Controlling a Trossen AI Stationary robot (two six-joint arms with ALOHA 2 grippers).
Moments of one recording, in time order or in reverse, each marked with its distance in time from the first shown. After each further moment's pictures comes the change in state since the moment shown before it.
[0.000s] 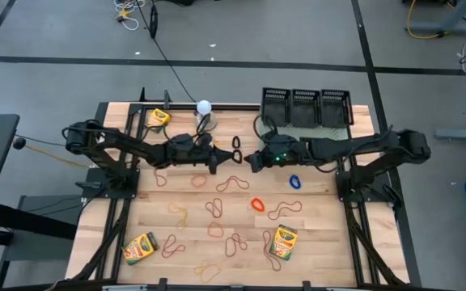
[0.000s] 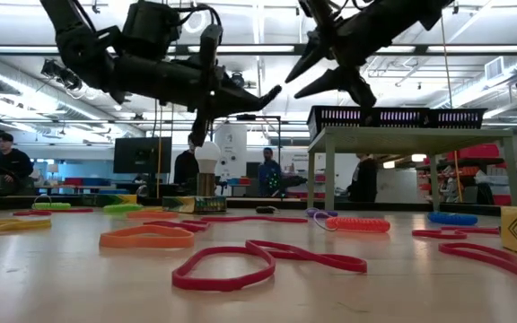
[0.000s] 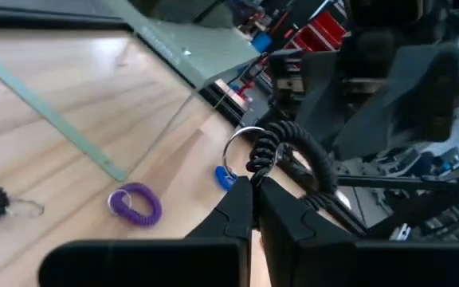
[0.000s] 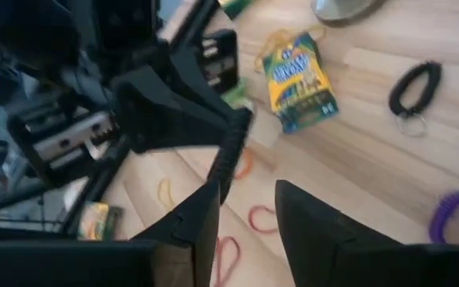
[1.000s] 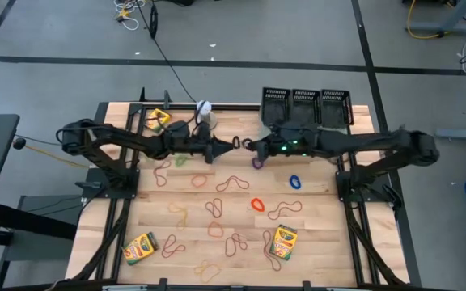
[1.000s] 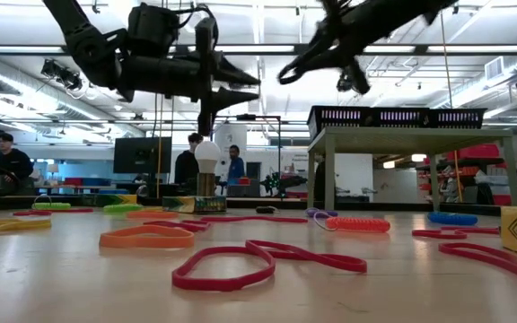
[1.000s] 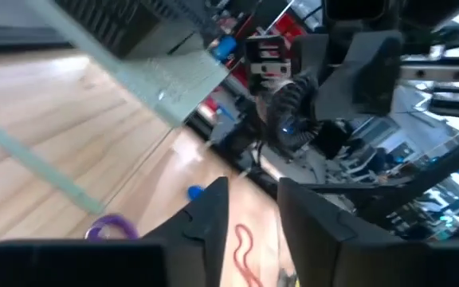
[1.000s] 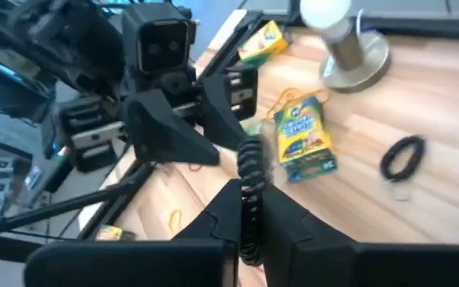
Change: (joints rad) left arm 0.125 -0.064 0.017 -0.003 0.238 -0.003; right arm -0.077 -0.128 0.000 -0.007 -0.024 -0.132
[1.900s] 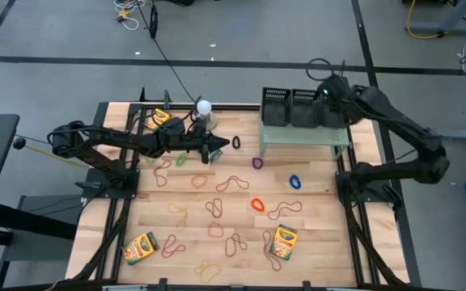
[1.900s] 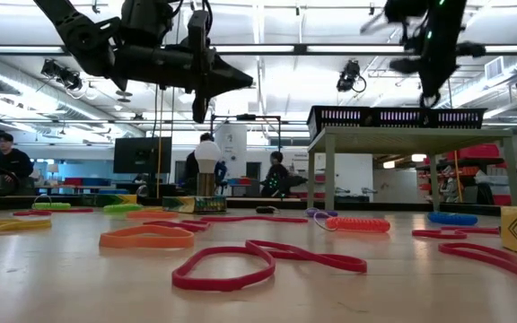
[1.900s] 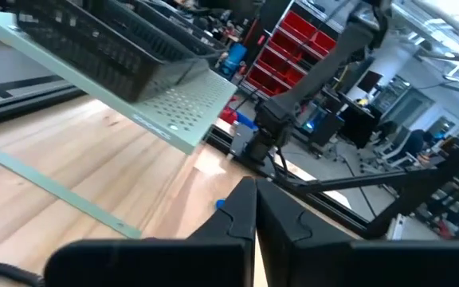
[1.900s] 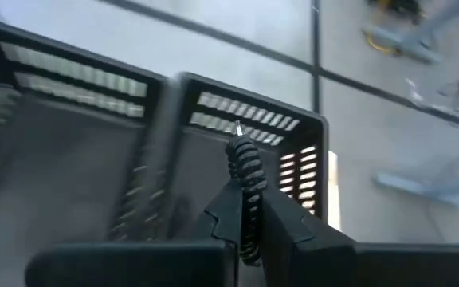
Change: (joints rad) left arm 0.001 -0.091 0.000 -0.102 -0.044 0.191; right arm -0.648 -0.097 0.282 -1.075 0.500 -0.372
